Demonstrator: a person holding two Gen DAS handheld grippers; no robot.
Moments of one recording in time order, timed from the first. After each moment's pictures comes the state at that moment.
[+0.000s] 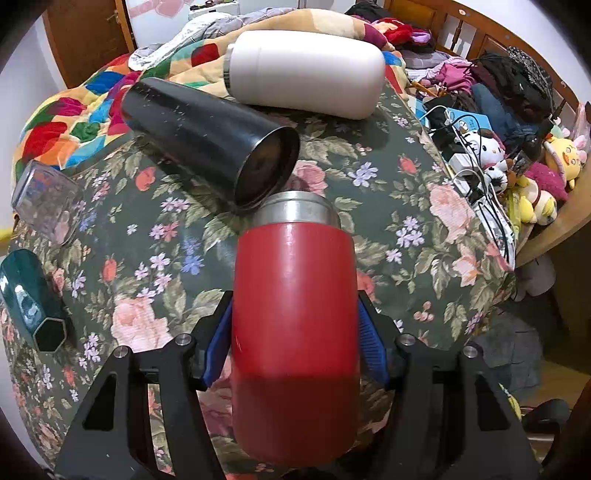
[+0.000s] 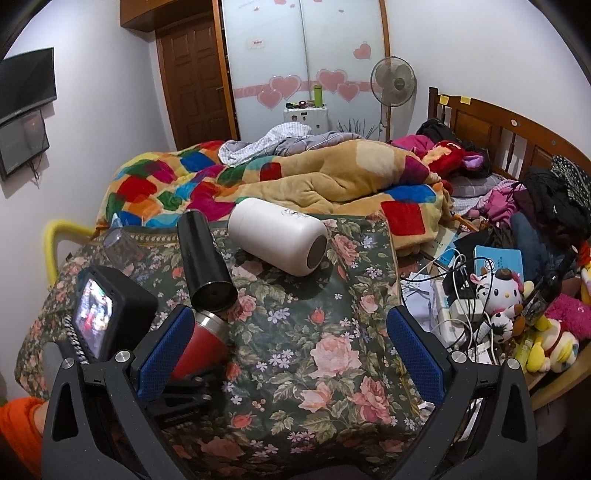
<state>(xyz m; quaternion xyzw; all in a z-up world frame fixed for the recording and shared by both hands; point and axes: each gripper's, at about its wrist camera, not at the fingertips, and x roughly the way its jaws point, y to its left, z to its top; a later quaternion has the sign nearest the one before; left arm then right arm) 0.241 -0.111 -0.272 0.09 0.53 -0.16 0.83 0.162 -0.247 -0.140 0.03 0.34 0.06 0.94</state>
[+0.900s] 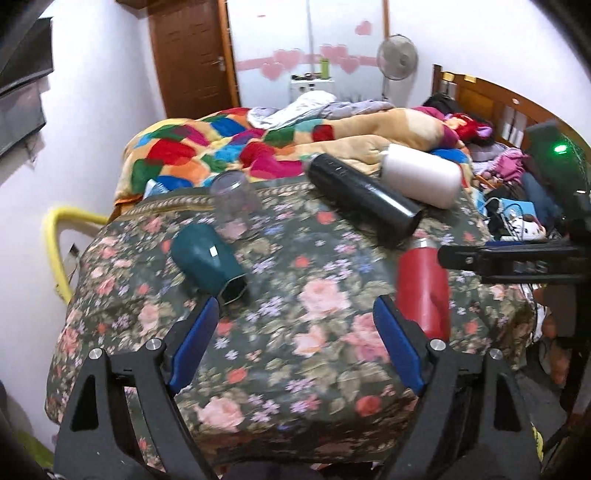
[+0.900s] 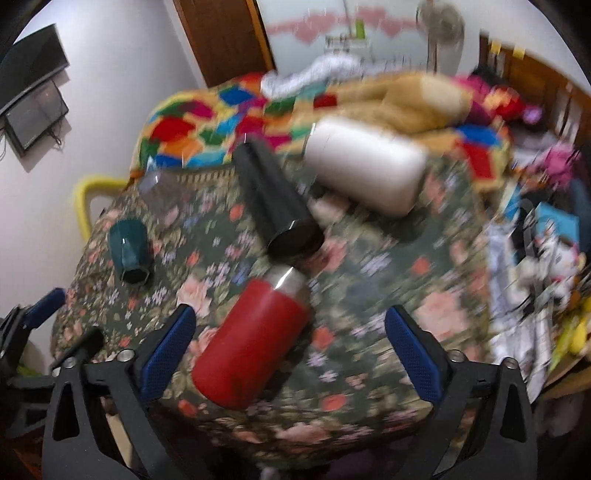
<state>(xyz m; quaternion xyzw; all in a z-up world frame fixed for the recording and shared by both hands) 0.143 0.026 -0.185 0.04 0.38 -0.01 0.92 0.210 -0.171 -0.196 0.07 0.50 0.15 0.85</state>
